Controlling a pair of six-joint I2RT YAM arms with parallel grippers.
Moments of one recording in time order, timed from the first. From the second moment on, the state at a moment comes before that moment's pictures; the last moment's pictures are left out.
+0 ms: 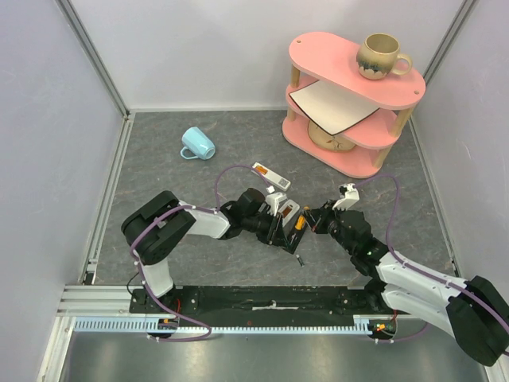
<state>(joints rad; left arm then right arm) -0.84 1.80 0.74 0.35 0.58 -0.50 0.66 0.92 0.19 0.45 0.12 0.71</state>
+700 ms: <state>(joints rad) -0.87 1.77 0.75 0.29 0.59 -0.50 0.66 0.83 0.23 0.36 0.21 0.70</state>
